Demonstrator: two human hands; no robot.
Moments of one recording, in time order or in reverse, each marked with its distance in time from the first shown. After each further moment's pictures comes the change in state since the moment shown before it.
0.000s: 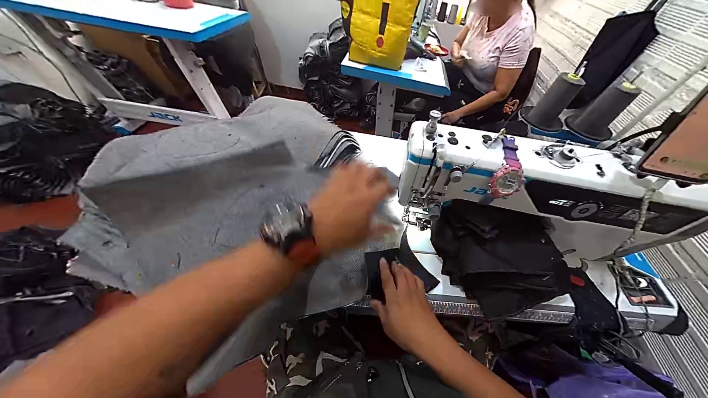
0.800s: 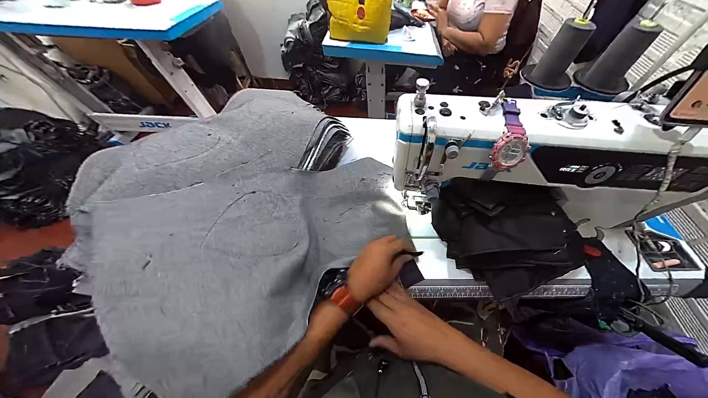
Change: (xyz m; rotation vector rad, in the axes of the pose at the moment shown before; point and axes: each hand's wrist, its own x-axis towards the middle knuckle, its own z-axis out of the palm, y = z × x) left_hand -0.026 0.057 0.137 -0.459 0.041 -0.082; right_hand -0.024 0.014 0.021 0.150 -0.104 -0.448
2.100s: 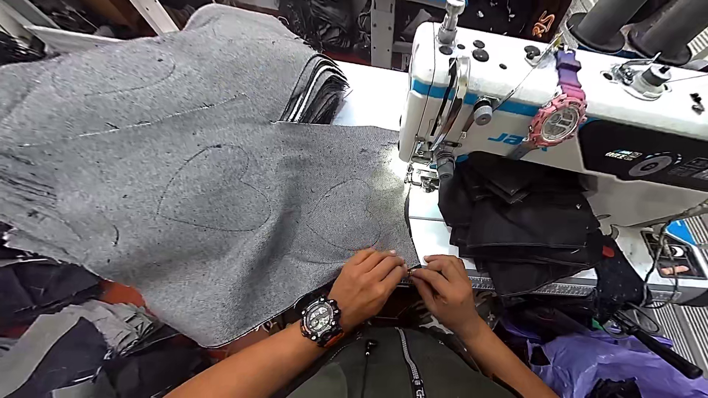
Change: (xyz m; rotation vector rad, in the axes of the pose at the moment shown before) left_hand -0.058 -0.004 0.040 0.335 0.303 0.303; right_hand -0.043 0.076 0.011 -0.169 0.736 0.015
